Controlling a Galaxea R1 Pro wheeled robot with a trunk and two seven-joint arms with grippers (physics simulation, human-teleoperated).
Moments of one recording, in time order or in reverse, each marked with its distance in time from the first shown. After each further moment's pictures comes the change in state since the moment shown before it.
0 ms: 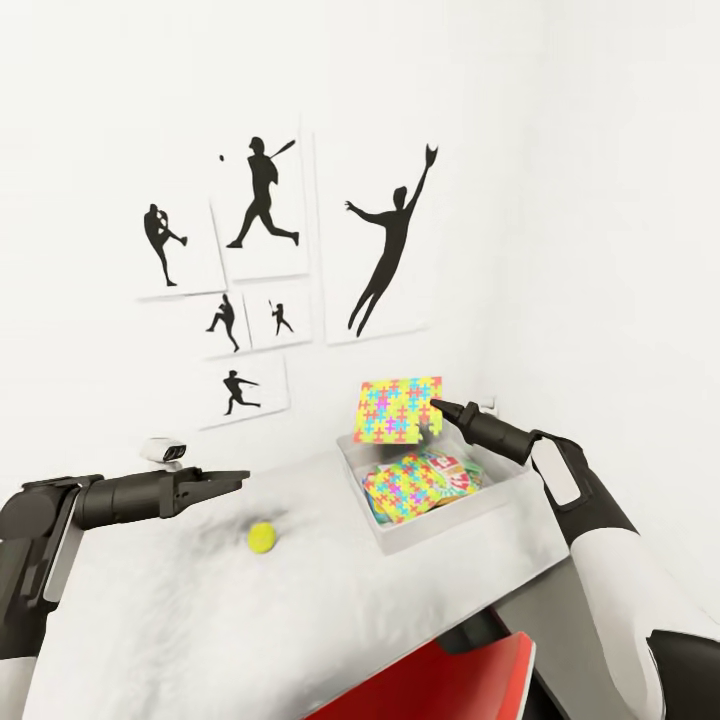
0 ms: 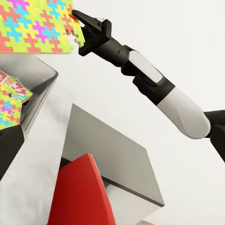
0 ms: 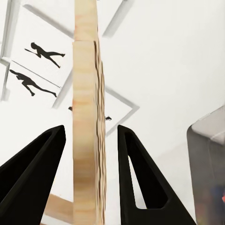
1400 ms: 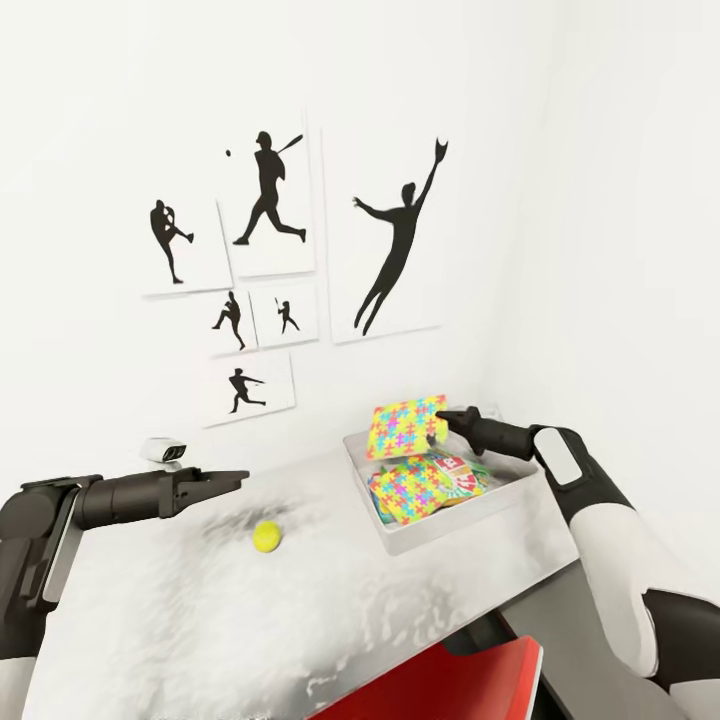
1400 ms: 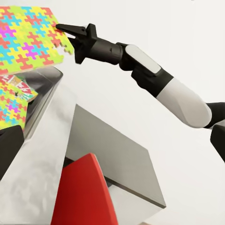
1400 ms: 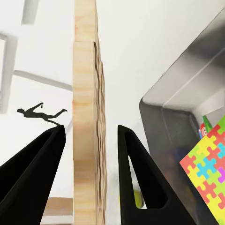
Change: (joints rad) left arm 0.001 0.001 0.002 0.001 0.001 -0.001 0.000; right arm -0.097 -0.009 -0.044 0.156 -0.030 0.139 -0.257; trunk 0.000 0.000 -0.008
